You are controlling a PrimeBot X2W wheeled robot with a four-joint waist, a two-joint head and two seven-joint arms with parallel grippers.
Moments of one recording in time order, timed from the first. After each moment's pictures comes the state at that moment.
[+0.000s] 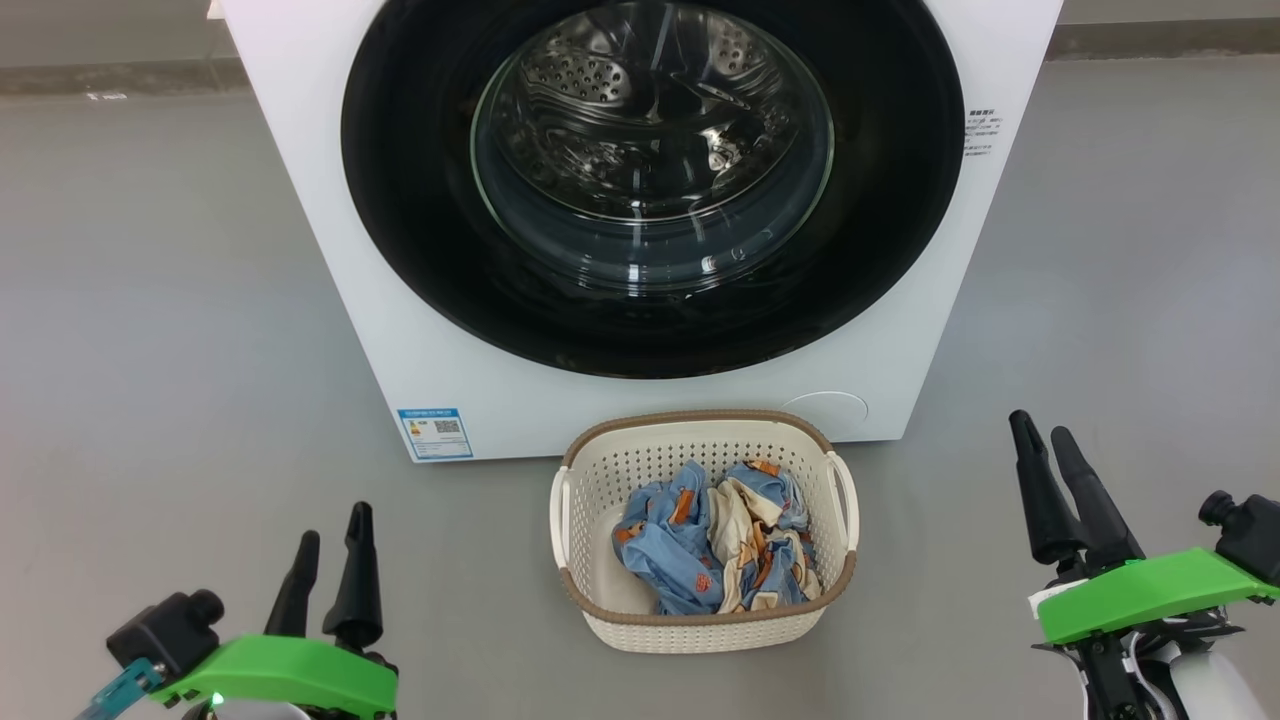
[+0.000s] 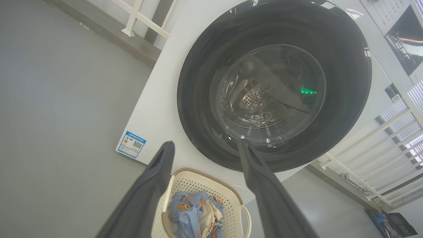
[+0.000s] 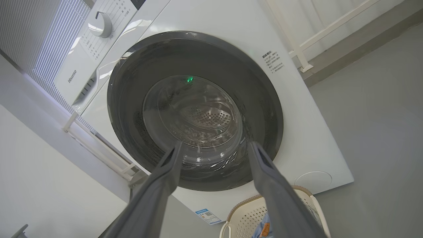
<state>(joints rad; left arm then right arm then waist) -0.11 0.02 -0.07 0.26 -0.76 -0.10 -0.14 -0.16 -0.18 0.10 0.26 0.92 0.13 -0.15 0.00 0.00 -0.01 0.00</state>
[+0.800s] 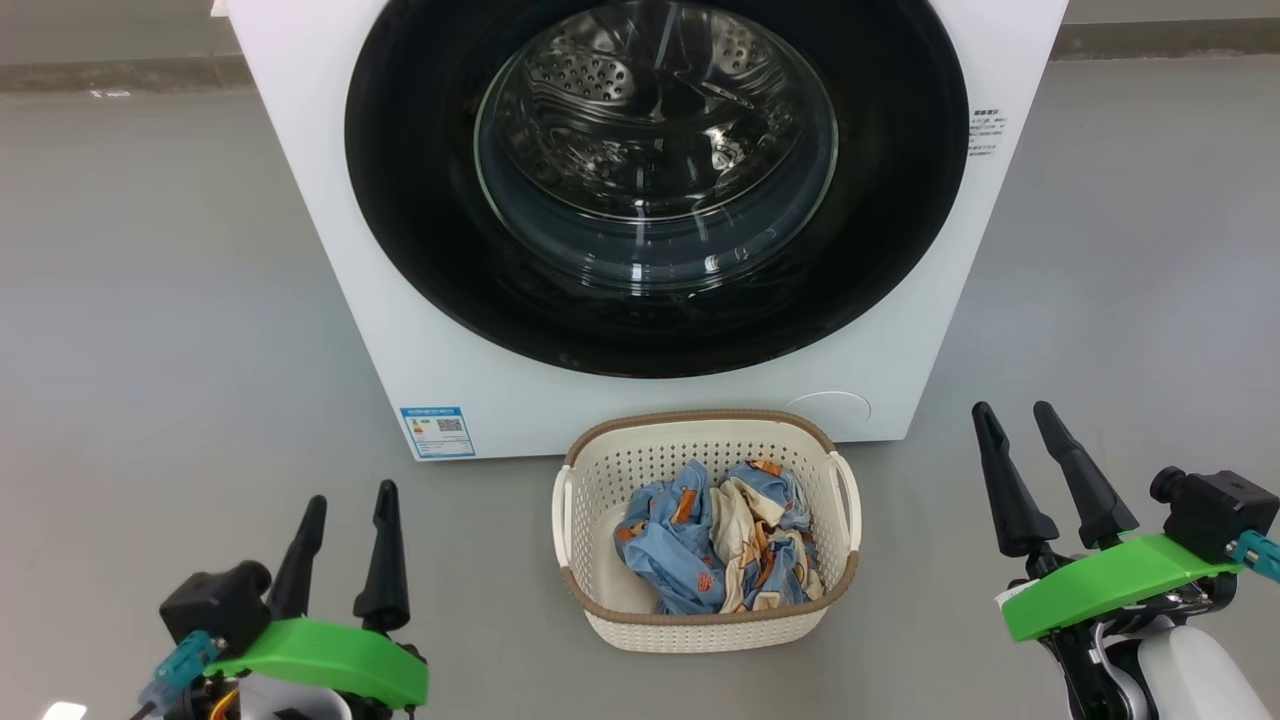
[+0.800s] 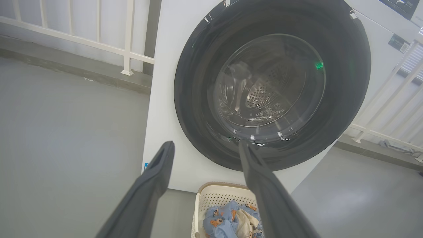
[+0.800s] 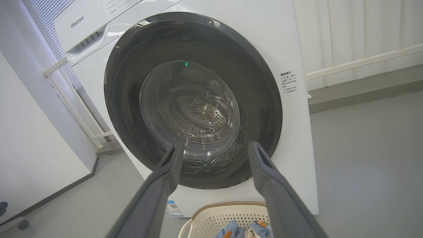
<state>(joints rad) -0.14 0.02 -0.12 0.27 -0.47 -0.07 -0.21 -0.20 -0.20 0.14 0.30 0.61 0.13 -0.21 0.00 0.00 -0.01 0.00</state>
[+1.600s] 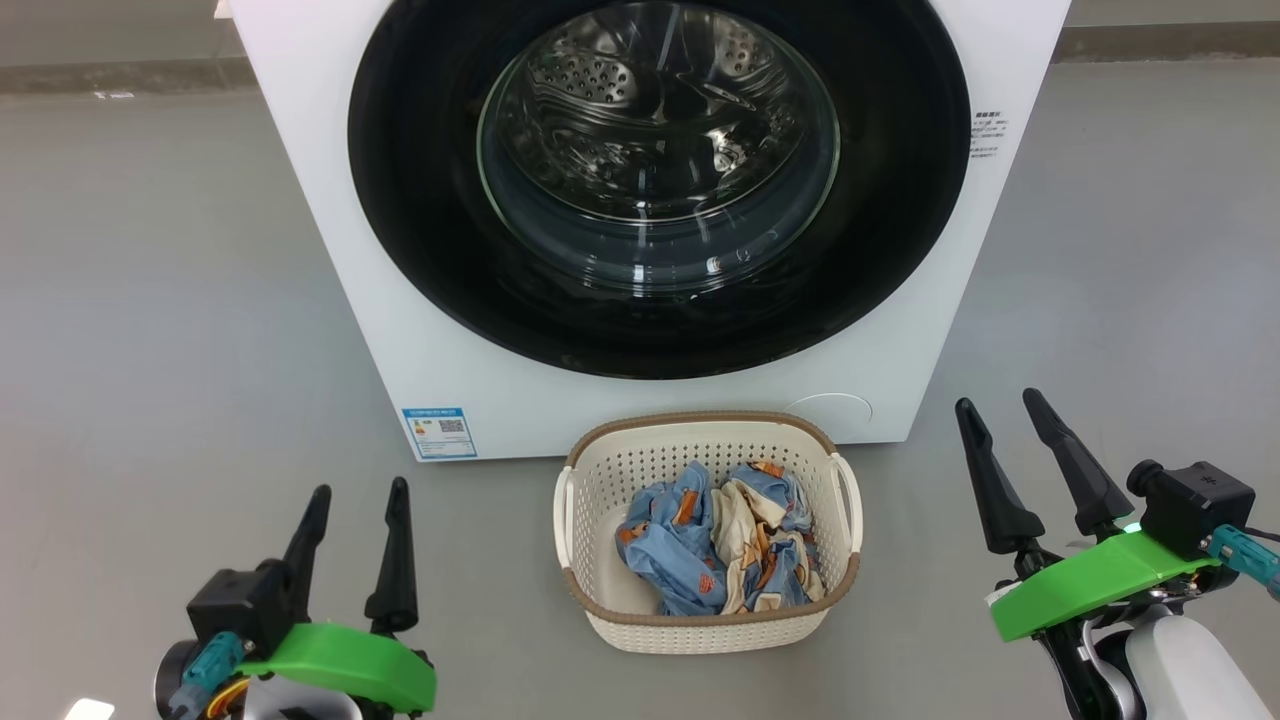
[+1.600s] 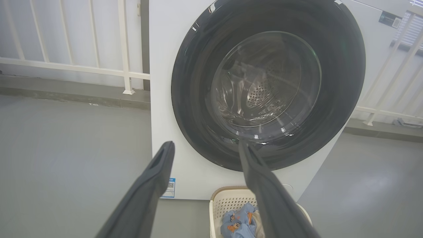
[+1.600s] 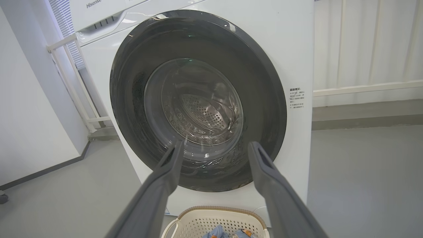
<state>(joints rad) -0.15 0.03 -0.13 0.27 -0.32 -0.07 -0.25 -0.22 -0.22 0.17 0.30 0.48 0.13 -0.25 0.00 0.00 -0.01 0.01</state>
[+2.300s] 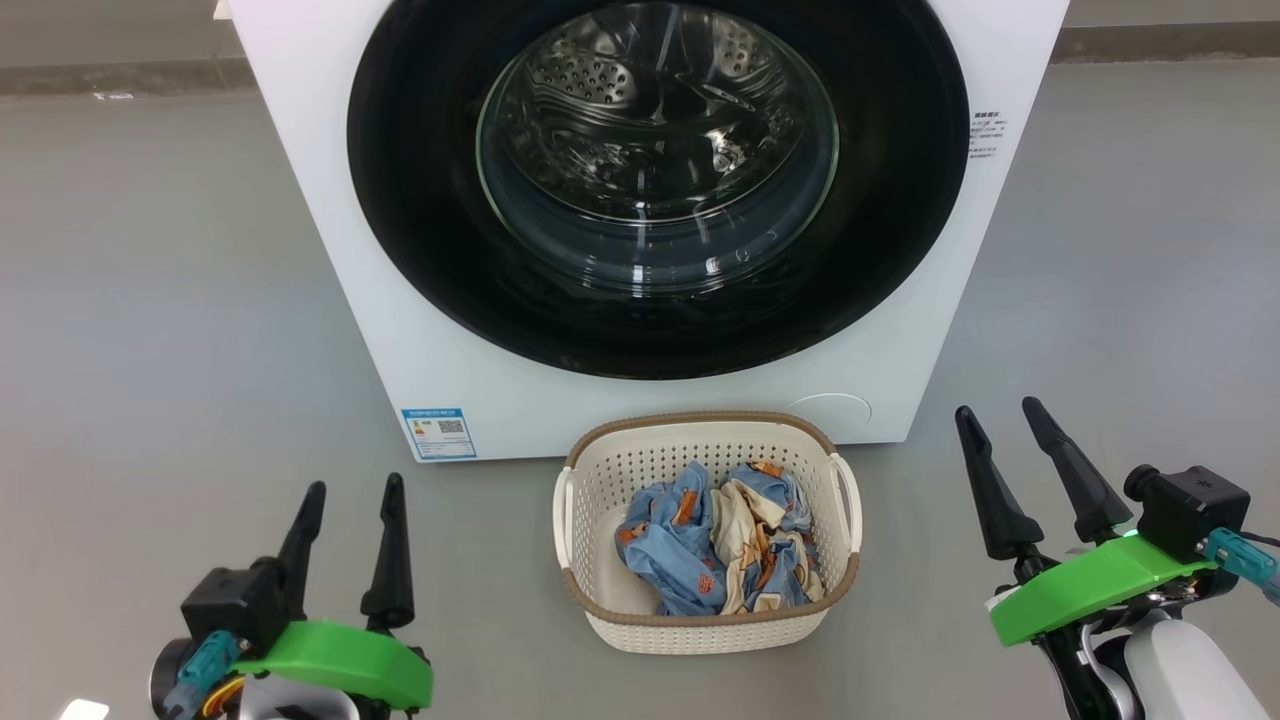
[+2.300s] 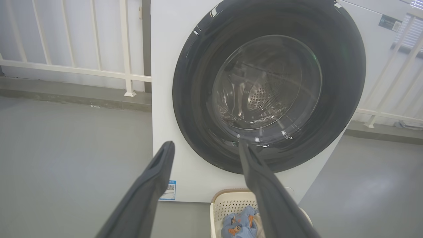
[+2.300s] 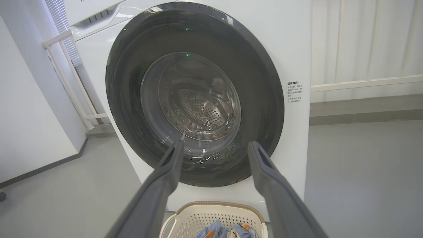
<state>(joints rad) -0.15 0.03 -0.13 0.26 -0.32 -0.07 -0.25 -0.22 -0.22 0.17 0.32 0.48 0.13 -0.25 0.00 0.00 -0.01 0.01</state>
